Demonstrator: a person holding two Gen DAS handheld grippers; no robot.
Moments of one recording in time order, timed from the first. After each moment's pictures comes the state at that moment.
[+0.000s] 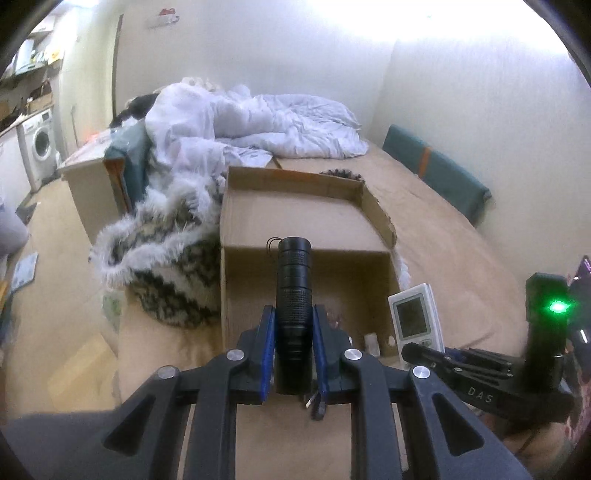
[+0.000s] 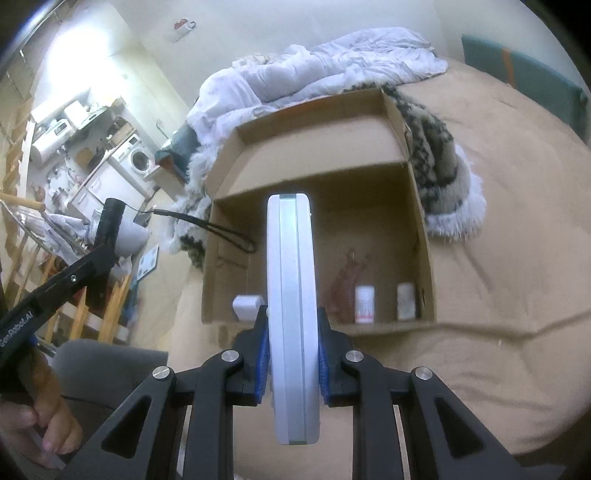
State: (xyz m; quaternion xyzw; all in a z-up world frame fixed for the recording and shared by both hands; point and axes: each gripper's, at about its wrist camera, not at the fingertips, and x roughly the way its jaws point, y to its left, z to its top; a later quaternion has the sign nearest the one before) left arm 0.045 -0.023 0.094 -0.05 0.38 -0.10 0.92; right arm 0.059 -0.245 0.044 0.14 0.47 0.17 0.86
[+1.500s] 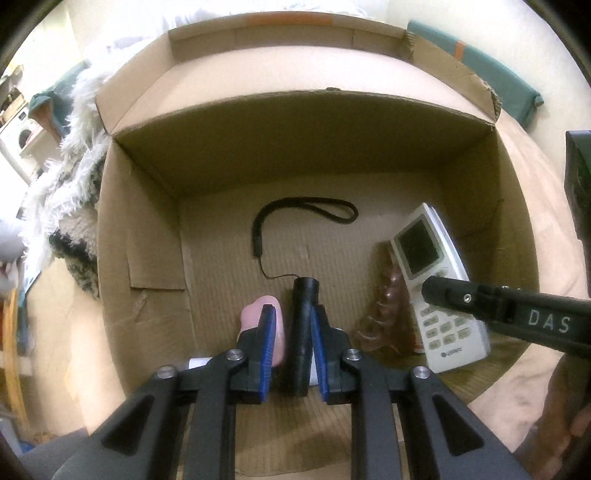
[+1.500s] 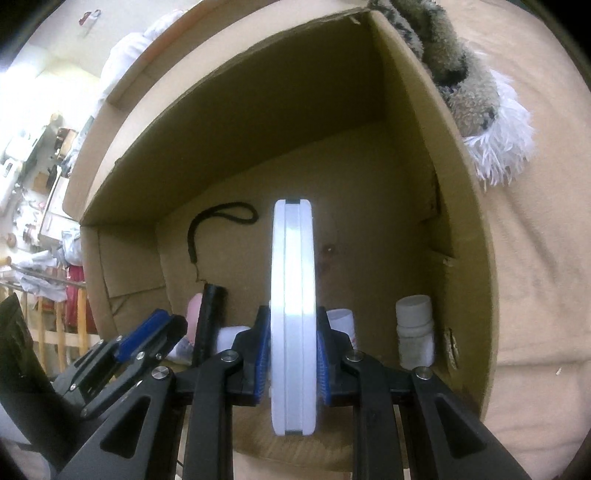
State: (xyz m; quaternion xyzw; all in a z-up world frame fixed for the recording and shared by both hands) left arm 0.160 -0.084 -0.094 0.04 0.53 -0.07 0.84; right arm 0.178 -0.265 -0.094 0.22 0.60 0.12 0.76
